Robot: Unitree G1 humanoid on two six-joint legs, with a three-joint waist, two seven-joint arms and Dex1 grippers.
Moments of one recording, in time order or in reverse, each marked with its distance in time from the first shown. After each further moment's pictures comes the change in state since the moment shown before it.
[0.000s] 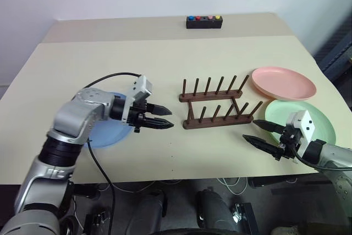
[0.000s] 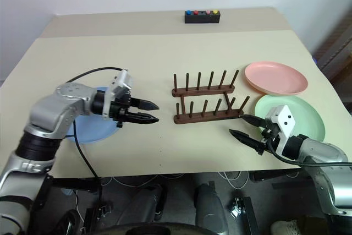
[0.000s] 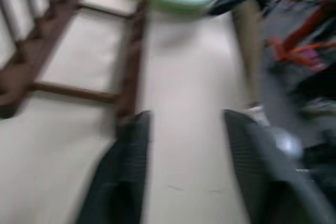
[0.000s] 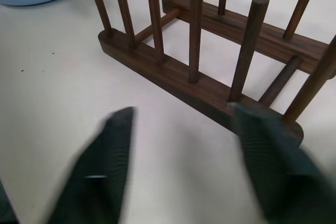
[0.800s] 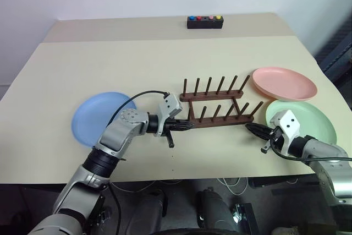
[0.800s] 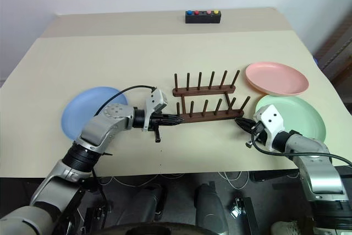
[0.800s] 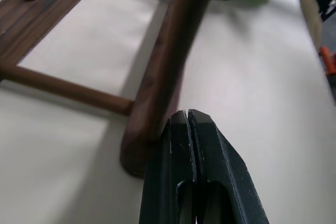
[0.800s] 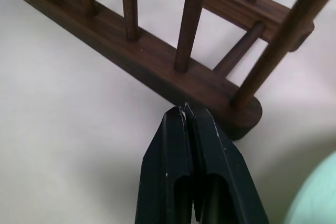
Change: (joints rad) left arm 0.081 -0.302 -0.192 0.193 0.252 -0.251 0.333; right arm -0.081 0.035 0.101 0.165 -0.200 -0.152 -0.090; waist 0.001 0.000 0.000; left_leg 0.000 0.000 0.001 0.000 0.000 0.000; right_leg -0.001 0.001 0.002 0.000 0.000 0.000
